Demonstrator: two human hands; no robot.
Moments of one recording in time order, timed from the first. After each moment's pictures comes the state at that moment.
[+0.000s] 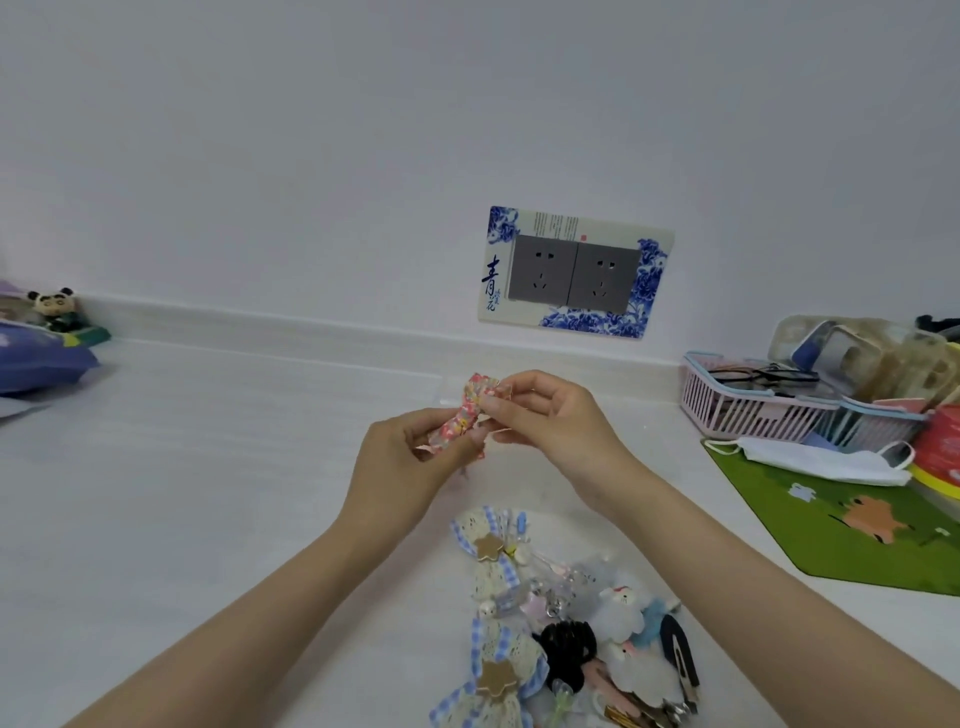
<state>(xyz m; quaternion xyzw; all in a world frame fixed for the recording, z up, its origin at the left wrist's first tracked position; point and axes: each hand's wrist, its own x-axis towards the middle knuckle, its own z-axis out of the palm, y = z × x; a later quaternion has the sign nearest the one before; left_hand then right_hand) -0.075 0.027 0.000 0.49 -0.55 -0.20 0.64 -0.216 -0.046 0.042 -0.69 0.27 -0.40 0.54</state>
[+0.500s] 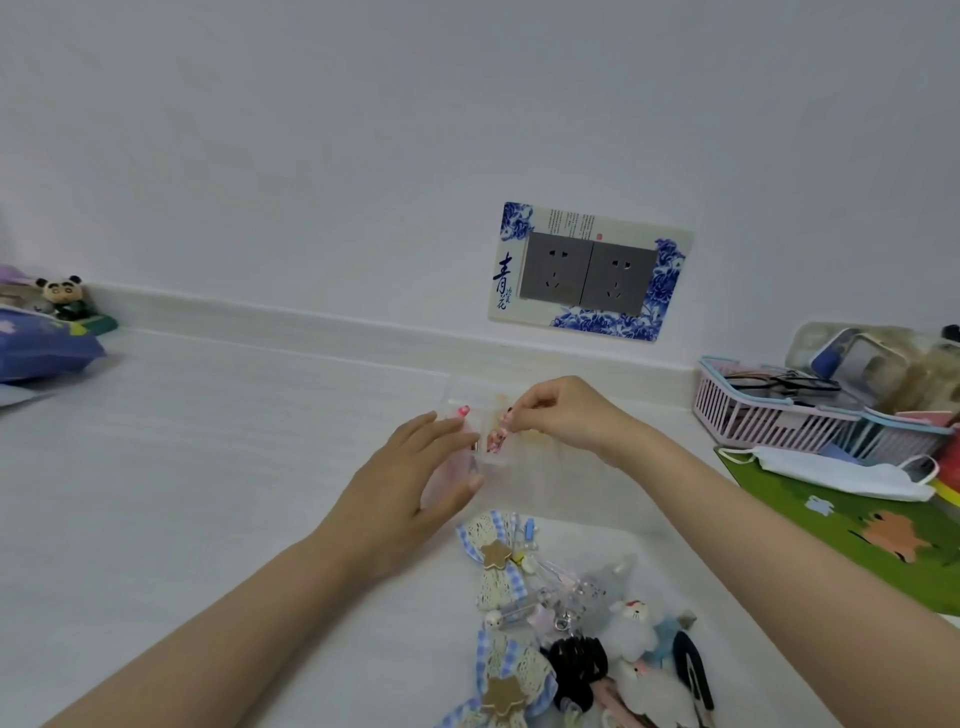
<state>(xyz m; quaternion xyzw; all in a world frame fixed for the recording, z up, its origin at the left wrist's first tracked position) -0.050 0.025 -0.028 0.60 -0.71 0.02 0.36 -0.210 -0.105 0.044 -0.81 0.42 -0.23 0.34</state>
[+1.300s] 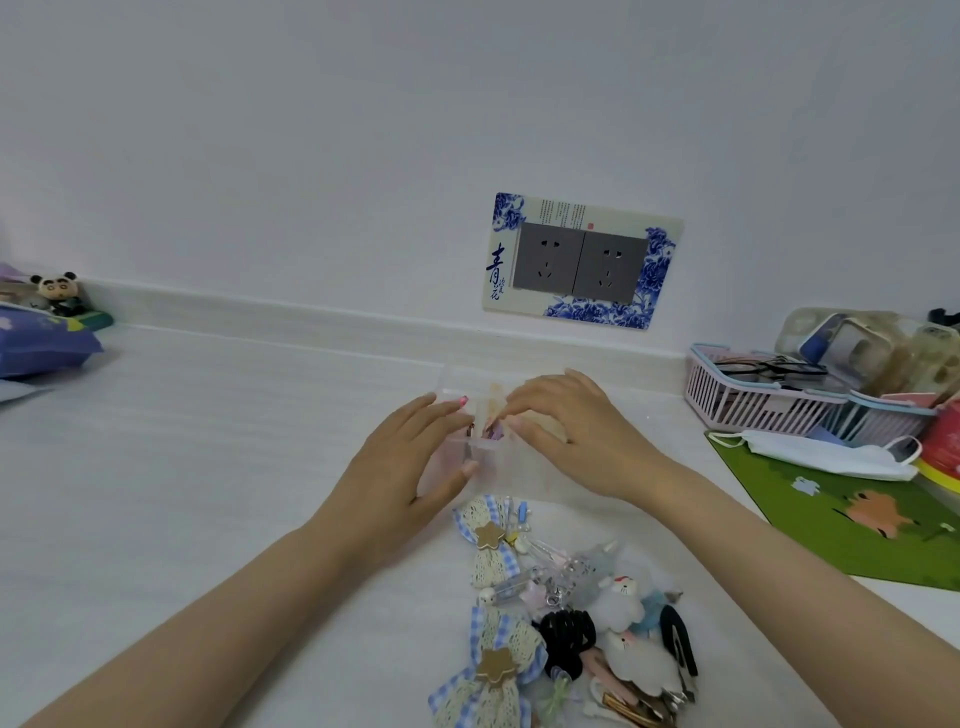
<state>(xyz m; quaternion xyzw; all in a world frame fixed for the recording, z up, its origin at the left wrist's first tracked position) -0.057 0.035 -0.018 0.58 -0.73 0.07 0.36 -0.243 -0.074 0.030 -0.94 0.26 -0.23 0.05</state>
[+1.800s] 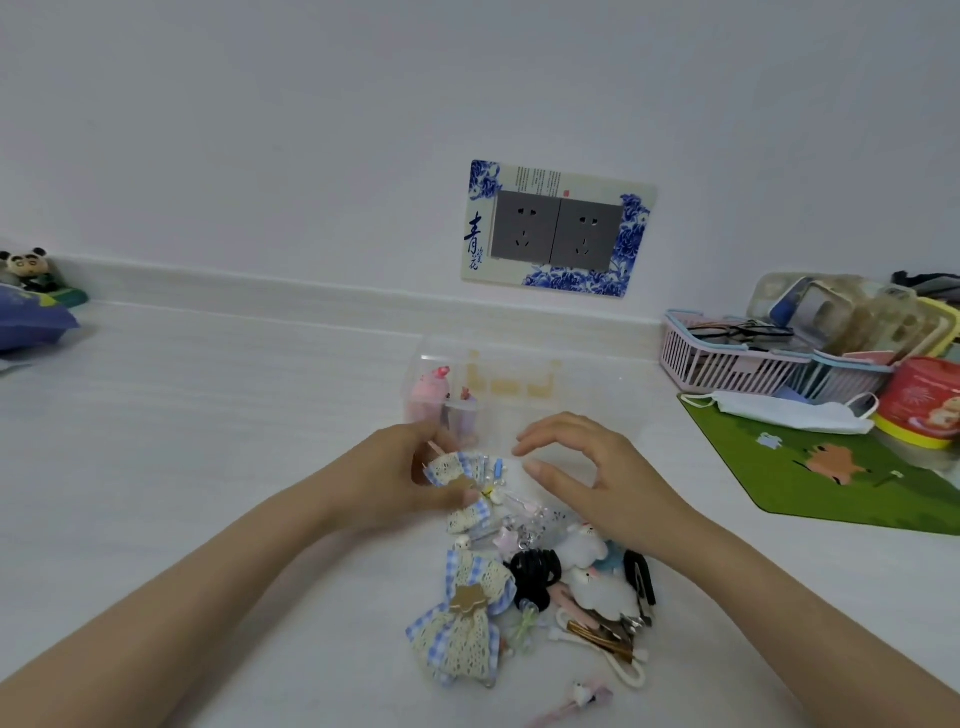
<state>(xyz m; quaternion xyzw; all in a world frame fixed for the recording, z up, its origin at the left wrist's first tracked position) -0.071 0.043 -0.015 0.62 -0.69 -0.22 0.30 -0.299 -0.021 -0.005 -0.89 0.28 -0.28 0.25</state>
